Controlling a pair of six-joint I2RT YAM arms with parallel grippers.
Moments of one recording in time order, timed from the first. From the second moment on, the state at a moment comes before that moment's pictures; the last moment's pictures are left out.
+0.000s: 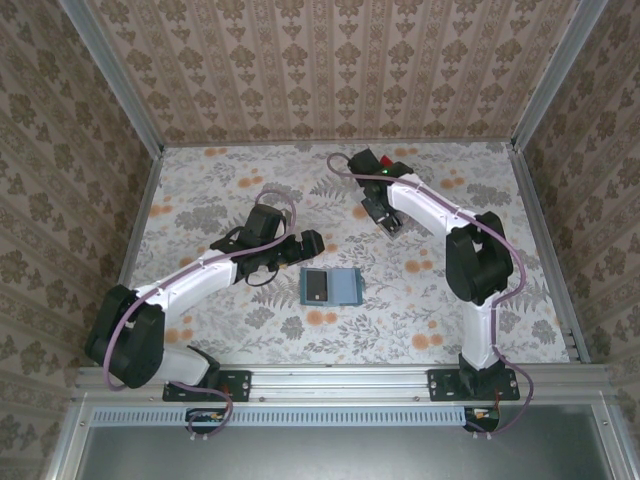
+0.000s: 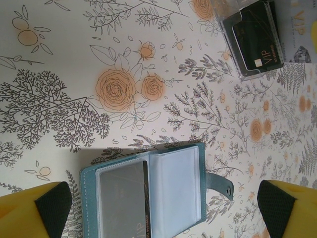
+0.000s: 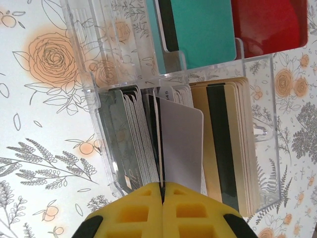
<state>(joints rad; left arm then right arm) -0.61 1.38 0.82 -0.26 0.27 -0.77 0.46 2.00 1.70 -0.93 0.47 -0.03</state>
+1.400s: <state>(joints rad) -0.52 1.43 0.81 0.16 0.60 -1.04 0.34 1.49 1.04 -0.29 -0.58 0.81</state>
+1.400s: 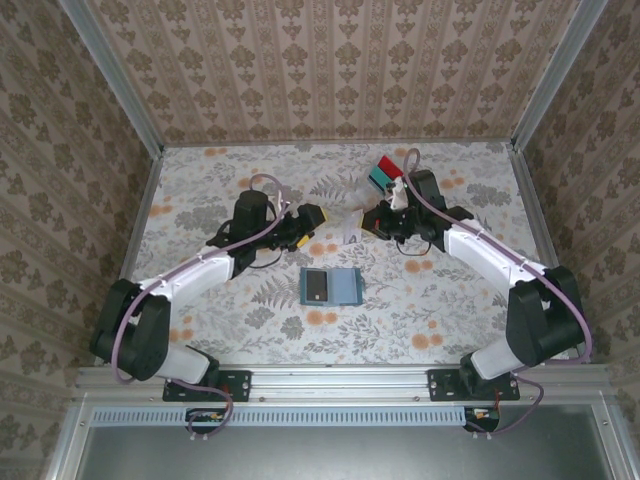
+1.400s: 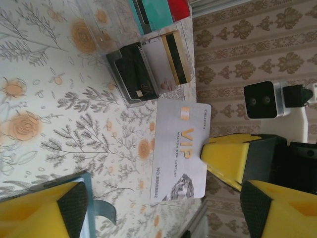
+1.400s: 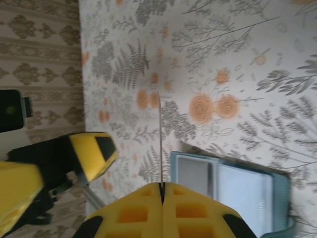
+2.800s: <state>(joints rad) -0.53 1.49 0.83 0.25 0.72 -1.11 0.38 1.49 0.97 -0.11 -0.74 0.92</state>
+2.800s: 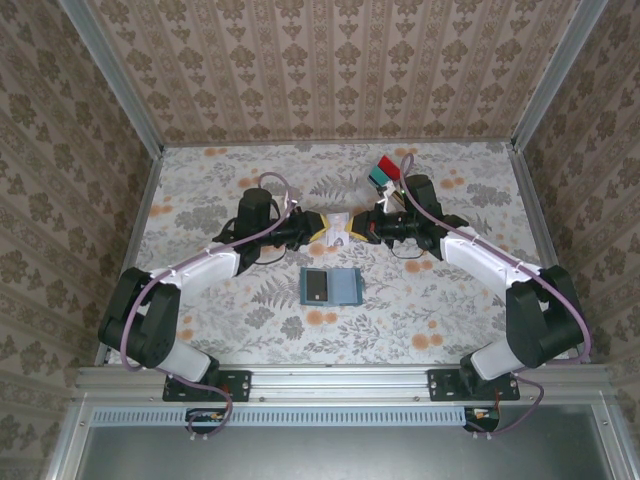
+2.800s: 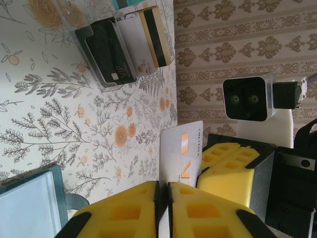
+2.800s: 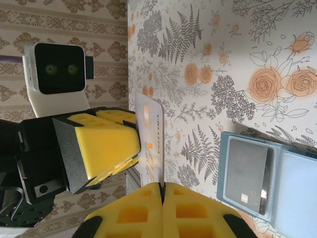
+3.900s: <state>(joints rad) -0.47 1.44 0.67 0.07 0.62 -1.40 0.63 1.60 1.03 -0.39 -0.37 0.81</state>
